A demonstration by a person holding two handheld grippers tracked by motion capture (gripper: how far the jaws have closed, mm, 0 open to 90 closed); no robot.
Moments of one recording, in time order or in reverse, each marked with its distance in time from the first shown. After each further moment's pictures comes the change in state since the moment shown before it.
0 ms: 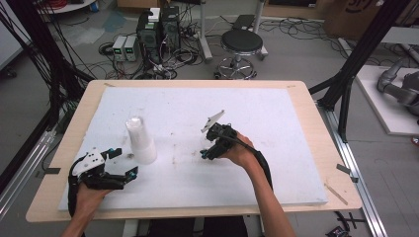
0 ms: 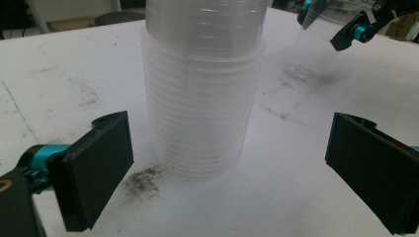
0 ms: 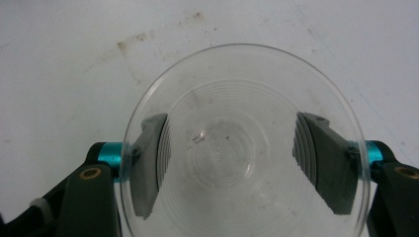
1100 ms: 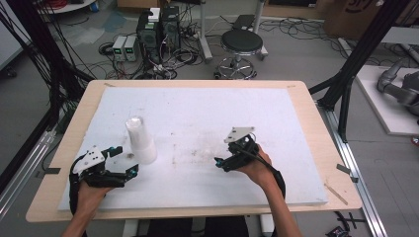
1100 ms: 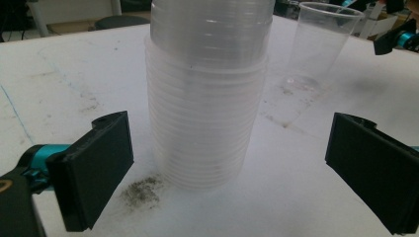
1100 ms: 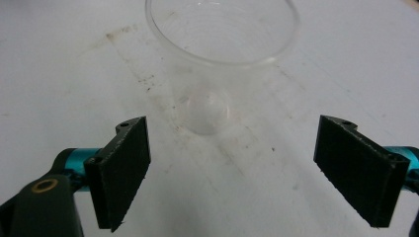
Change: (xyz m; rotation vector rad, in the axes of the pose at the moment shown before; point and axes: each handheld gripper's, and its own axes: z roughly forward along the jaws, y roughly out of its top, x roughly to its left) left arm 0.002 0.002 0.004 -0.023 -0.005 -0.021; right arm 0.016 -0.066 -0.036 -0.201 -0.137 0.089
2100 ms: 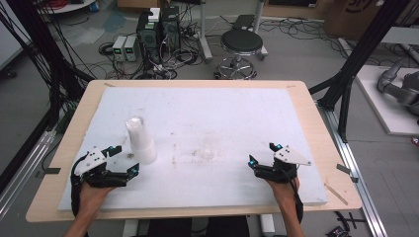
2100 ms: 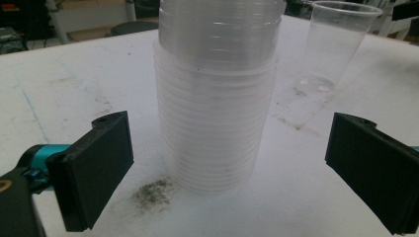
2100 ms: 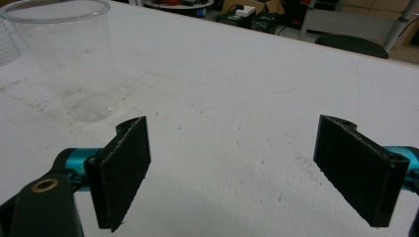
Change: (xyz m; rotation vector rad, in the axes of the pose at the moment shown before) left arm -0.004 -0.002 -0.001 -0.005 0.064 0.041; right arm -0.015 -0.105 -0.046 -0.346 -0.323 0.297
